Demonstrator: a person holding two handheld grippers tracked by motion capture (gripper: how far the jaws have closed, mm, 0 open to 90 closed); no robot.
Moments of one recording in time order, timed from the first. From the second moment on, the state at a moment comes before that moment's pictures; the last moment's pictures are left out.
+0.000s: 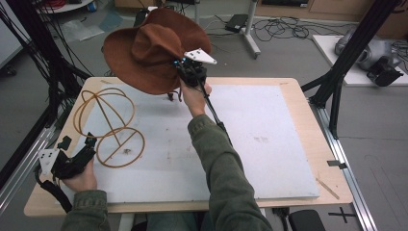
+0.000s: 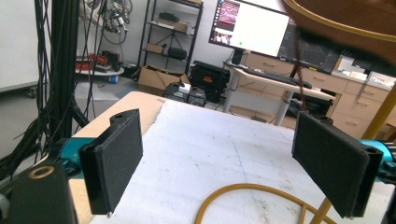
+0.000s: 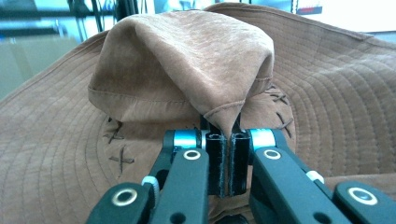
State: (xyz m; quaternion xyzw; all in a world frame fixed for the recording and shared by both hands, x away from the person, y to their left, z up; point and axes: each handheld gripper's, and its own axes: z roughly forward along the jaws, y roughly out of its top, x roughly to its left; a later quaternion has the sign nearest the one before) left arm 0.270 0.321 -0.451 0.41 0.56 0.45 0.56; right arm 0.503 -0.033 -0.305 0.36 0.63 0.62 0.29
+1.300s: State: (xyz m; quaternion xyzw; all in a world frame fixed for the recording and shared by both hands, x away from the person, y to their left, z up) left arm 0.267 0.321 -0.450 0.41 0.56 0.46 0.55; right arm 0.420 -0.055 -0.207 0.26 0.60 0.74 0.17
